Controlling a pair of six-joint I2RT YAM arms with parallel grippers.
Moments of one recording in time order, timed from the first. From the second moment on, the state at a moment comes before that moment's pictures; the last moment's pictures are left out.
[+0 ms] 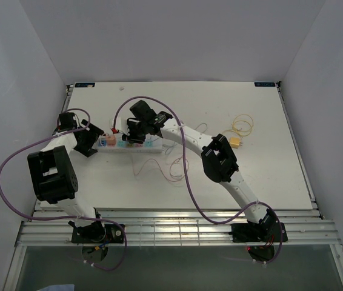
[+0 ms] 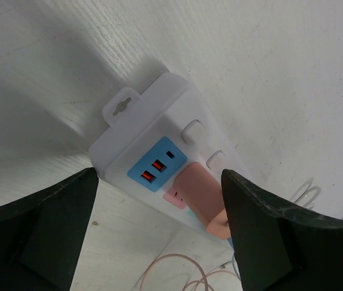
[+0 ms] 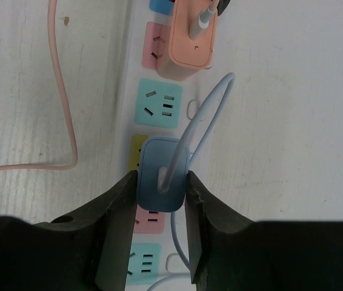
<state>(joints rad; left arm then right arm) 0.27 1.68 1.02 -0.34 0.25 -0.76 0.91 2.46 2.26 -0.56 -0.41 -0.78</state>
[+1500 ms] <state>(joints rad) 0.26 1.68 1.03 -0.33 0.24 -0.76 0.88 2.42 2.08 -0.33 -0.46 -0.60</state>
